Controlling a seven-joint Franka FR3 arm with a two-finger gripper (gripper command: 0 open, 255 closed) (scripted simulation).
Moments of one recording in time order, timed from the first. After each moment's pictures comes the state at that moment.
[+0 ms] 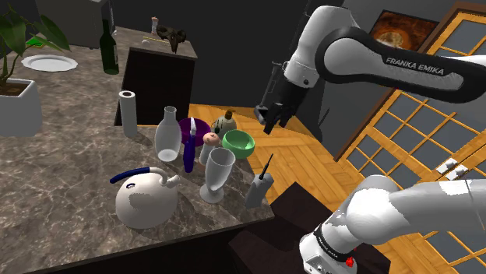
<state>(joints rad) 0.01 -0.66 0.13 -2.38 0.13 1.73 0.07</state>
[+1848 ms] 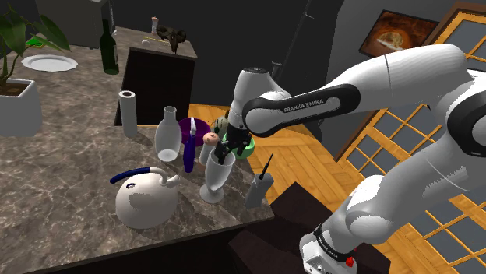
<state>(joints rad) 0.00 -0.17 0.30 -2.43 0.08 2.23 0.28</state>
